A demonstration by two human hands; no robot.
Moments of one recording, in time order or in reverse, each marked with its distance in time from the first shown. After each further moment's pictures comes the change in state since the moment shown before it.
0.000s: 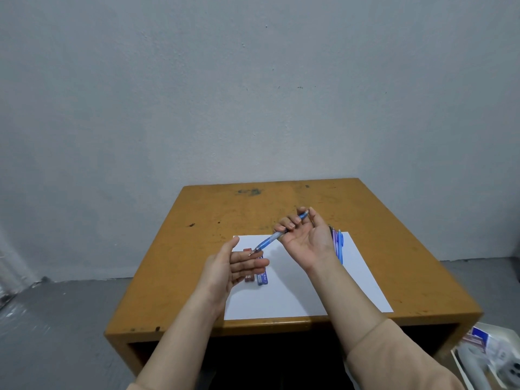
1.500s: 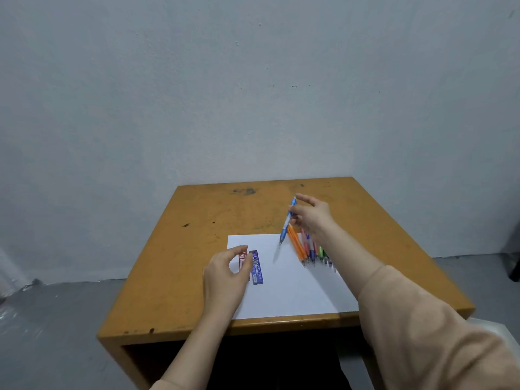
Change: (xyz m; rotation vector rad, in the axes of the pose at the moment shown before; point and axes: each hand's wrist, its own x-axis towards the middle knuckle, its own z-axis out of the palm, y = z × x) left_hand 0.031 -0.047 0.000 0.628 0.349 0.605; right_hand 0.043 -0.048 -0.002 -1.051 0.280 -0.188
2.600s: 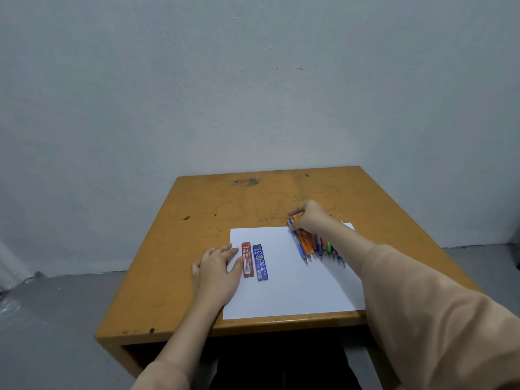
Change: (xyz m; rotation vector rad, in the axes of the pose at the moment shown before) left_hand 0.031 -0.050 -0.001 0.542 -0.221 -0.007; right_hand 0.044 0.025 0.003 -1.048 -0.110 -0.010
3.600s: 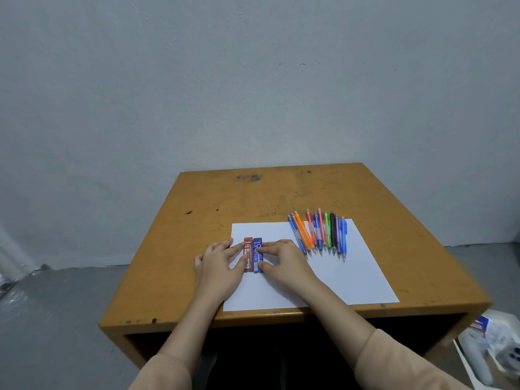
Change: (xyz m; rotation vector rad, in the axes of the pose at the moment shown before) left_hand -0.005 0.000 0.001 0.043 -0.014 0.044; right_hand -0.094 0.005 0.075 -0.081 0.010 -0.364
